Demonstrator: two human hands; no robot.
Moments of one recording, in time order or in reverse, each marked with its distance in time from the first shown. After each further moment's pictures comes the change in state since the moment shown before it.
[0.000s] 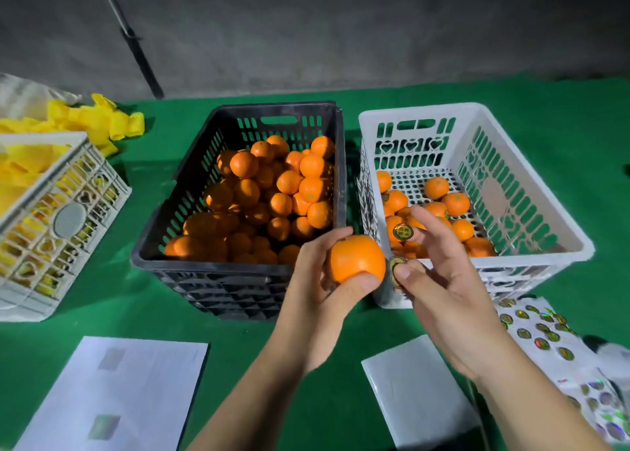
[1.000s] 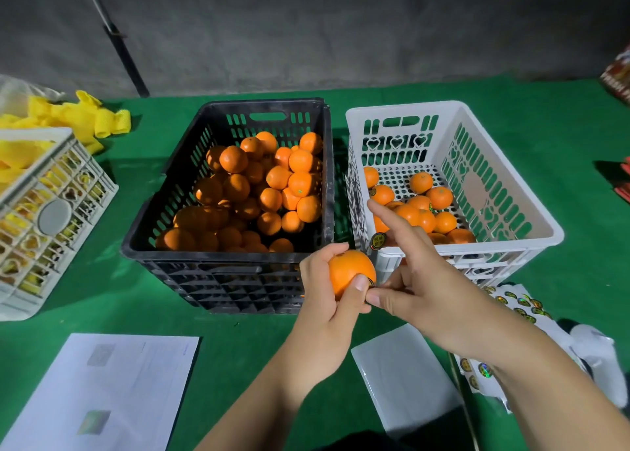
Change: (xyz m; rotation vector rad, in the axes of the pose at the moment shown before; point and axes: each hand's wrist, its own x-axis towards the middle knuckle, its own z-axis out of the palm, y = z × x) left_hand -0.024 -0.032 0.021 0.092 -0.084 0.060; right_hand -0.013 -0.049 -0.002 -0.568 -0.337 0.059
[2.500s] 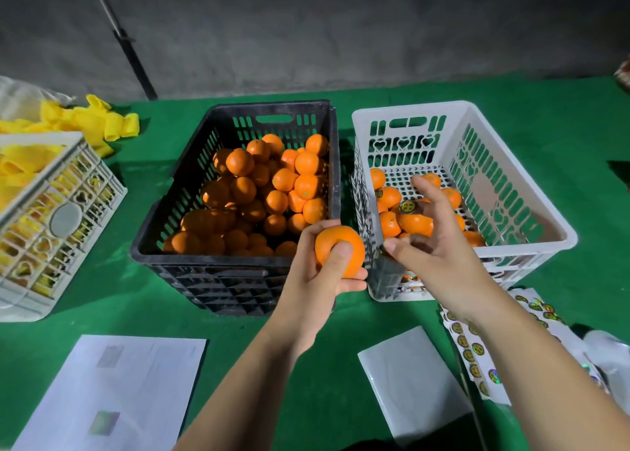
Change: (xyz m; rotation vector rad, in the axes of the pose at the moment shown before) left_hand 0.037 0.016 -0.022 -0.356 0.086 -0.122; right_hand 0.038 0.044 -0.008 0.249 0.318 -0.035
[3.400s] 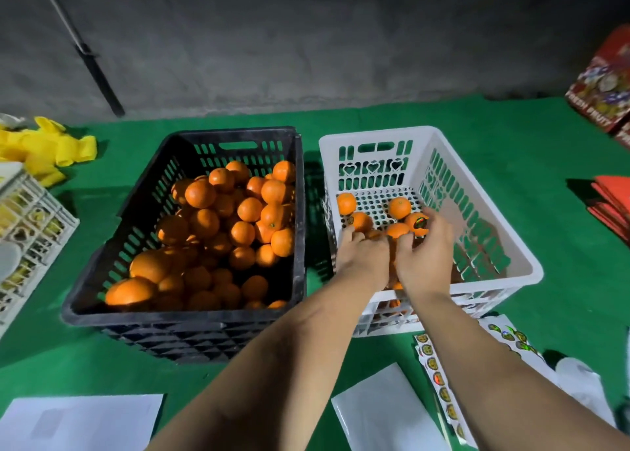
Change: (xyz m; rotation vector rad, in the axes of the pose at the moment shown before) left_hand 0.178 -0.055 0.112 1.675 -0.367 0.053; right_hand 0.085 0.081 -0.037 -0.503 0.682 0.068
